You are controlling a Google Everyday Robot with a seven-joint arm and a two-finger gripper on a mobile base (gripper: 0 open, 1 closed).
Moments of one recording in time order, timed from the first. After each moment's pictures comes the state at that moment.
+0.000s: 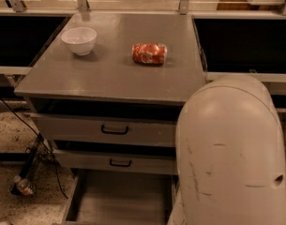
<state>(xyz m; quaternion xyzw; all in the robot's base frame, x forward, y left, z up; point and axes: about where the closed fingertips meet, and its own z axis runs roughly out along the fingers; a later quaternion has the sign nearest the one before) 0.458 -0.198 0.500 -0.29 0.82 -0.31 0.38</state>
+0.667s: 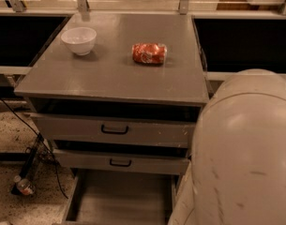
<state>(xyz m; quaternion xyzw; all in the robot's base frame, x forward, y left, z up) 0.469 -0.207 0.544 -0.28 0.80 -0.34 0.41</state>
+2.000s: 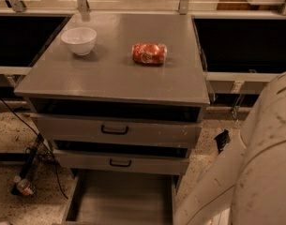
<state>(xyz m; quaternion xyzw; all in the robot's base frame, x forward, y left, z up) 0.477 -0.272 0.643 -0.21 0.74 -0.47 0.43</state>
